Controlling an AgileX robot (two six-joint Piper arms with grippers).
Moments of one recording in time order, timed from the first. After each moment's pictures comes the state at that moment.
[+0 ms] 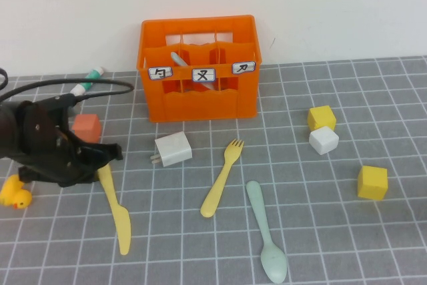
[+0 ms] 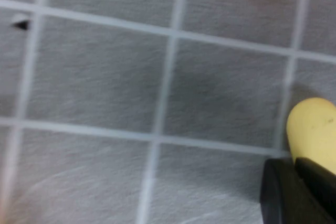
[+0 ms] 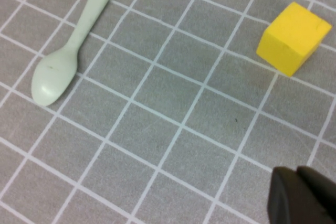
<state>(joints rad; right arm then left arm) 0.03 0.88 -0.49 0.61 0.70 -0.86 -0.14 1.75 -1.02 -0.09 0.46 -0.31</state>
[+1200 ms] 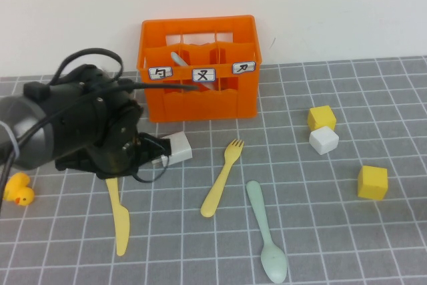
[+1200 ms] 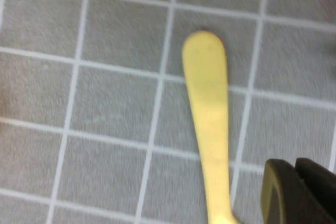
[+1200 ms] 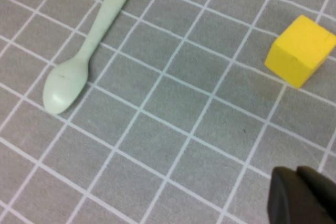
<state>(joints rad) 0.03 0.88 -0.49 0.66 0.70 -0.90 -0.49 1.71 -1.17 0.40 0.82 -0.97</state>
